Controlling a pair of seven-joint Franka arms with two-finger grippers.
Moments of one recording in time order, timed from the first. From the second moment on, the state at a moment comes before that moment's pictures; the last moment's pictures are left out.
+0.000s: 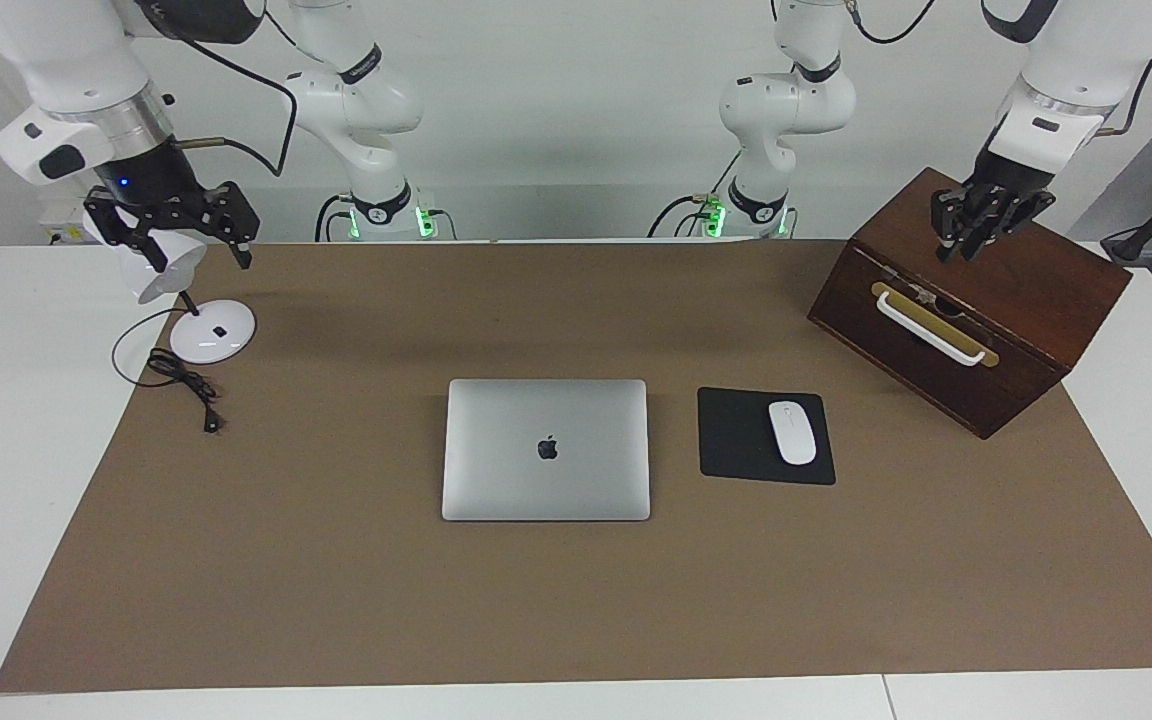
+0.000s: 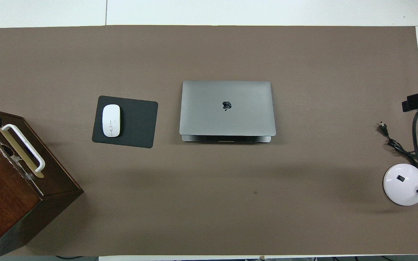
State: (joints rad) left arm -0.04 -0.11 0.05 -1.67 0.01 1.61 -0.01; right arm -0.07 -0.02 0.01 -1.56 -0.01 1.56 -0.10
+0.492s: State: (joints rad) left arm -0.05 -0.13 0.03 -1.75 -0.04 1.71 0.00; right arm -0.07 -0.02 0.01 -1.56 -0.01 1.56 -0.08
